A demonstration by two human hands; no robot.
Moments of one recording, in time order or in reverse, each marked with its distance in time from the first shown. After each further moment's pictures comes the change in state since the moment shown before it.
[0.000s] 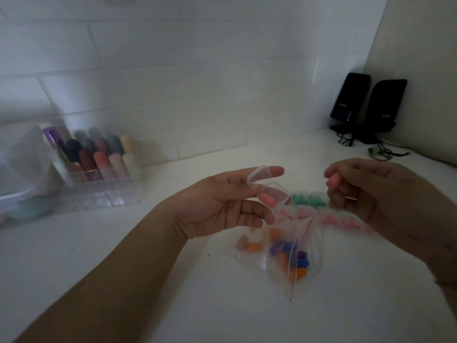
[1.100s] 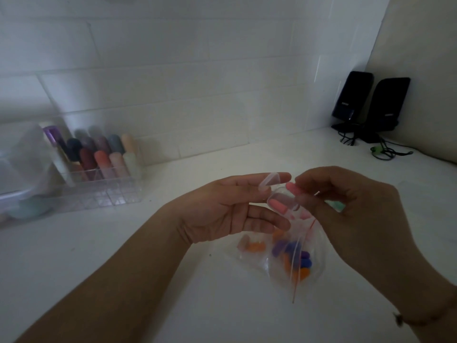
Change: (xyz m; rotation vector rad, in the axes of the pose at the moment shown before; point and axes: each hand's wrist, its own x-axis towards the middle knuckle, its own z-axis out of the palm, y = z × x) left_hand 0.000 0.000 0.010 0.003 0.005 -0.045; right_hand -0.012 0.018 0.048 -0.838 0.302 -0.488
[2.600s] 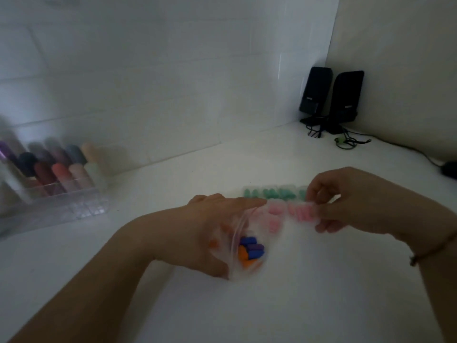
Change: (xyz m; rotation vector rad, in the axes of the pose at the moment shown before) left_hand -0.006 -0.002 0.015 1.598 0.007 -0.118; right_hand 0.020 0.045 -0.057 -0.015 -0.607 0.587
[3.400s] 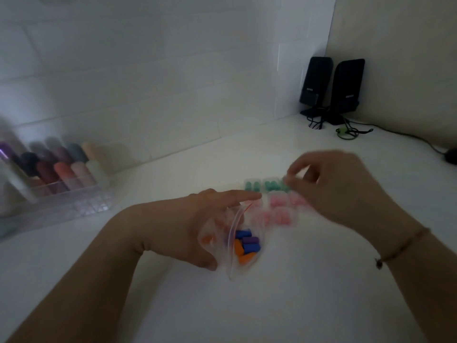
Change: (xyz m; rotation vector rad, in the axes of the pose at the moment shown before) left_hand -0.008 -0.022 -0.004 -0.047 -0.029 -0.007; right_hand 0.008 -0.010 0.030 -0.230 0.483 -0.254
